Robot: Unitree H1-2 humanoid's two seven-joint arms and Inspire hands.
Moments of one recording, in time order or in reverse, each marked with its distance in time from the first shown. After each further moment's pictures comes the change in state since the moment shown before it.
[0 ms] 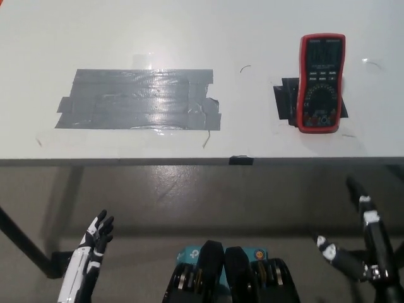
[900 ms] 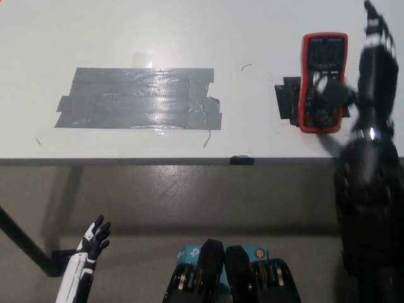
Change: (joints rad) left_arm 0.020 0.017 0.003 0.001 0.005 -0.020 -0.002; right_arm -0.768 0.036 -0.053 0.367 -0.514 0.452 -0.210
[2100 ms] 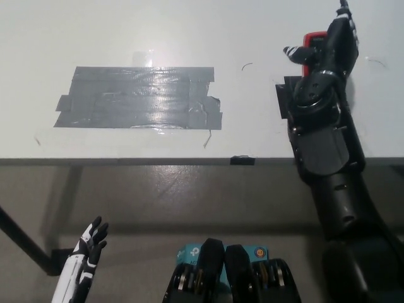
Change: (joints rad) left_arm 0.004 0.014 0.009 0.003 -0.001 -0.025 -0.026; right_arm -0.315 0.086 -0.136 0.568 0.234 0.158 -0.207
